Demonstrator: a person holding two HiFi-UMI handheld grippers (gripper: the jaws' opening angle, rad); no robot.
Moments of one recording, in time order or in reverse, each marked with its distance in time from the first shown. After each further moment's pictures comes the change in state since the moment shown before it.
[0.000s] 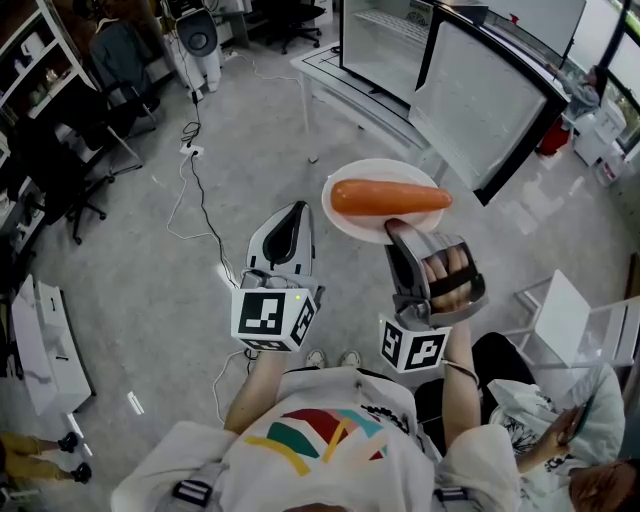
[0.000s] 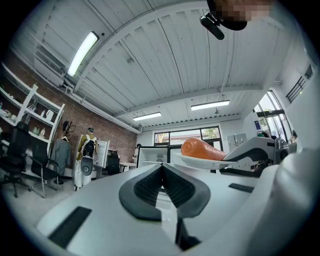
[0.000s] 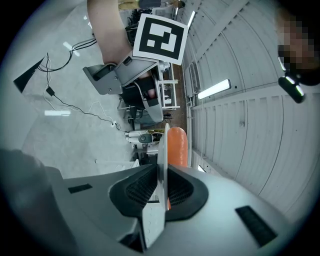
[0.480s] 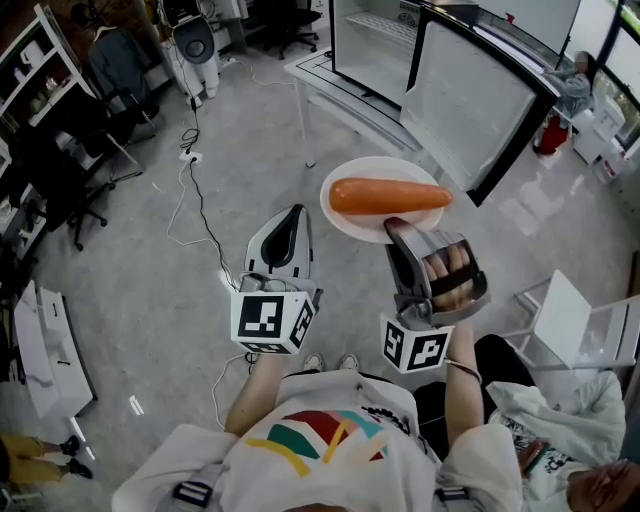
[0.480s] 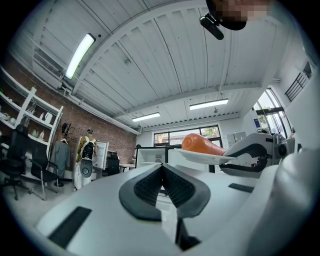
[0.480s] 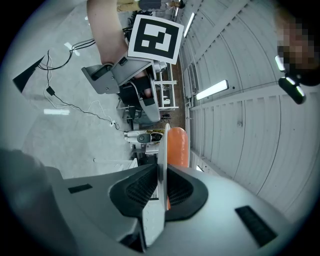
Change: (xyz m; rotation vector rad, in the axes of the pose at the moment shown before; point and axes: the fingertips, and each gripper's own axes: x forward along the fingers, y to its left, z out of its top) left arm 0.001 -0.007 -0.007 0.019 -0.008 -0.001; right arm -0.003 -0.001 -0.008 -0.008 -0.008 -0.020
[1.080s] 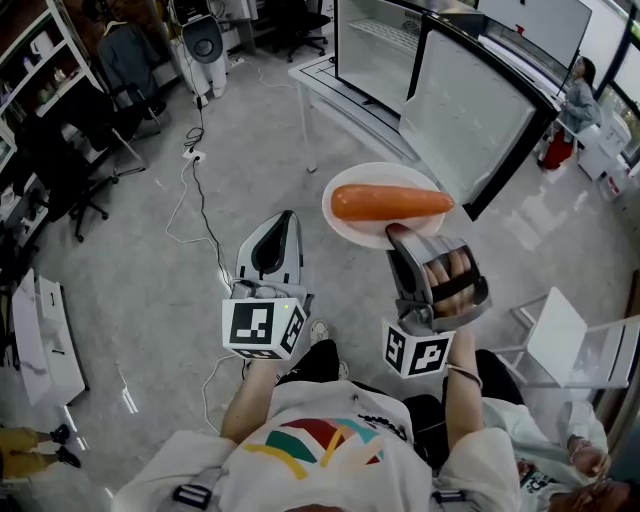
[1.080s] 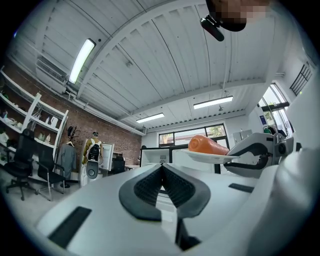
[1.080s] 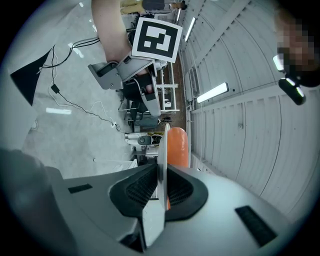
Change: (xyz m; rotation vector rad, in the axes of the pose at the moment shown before) left arm 0.018 -0.020 0.002 0.016 -0.009 0.073; right arm -0.001 -0.008 -0.046 -0.015 -0.050 0.006
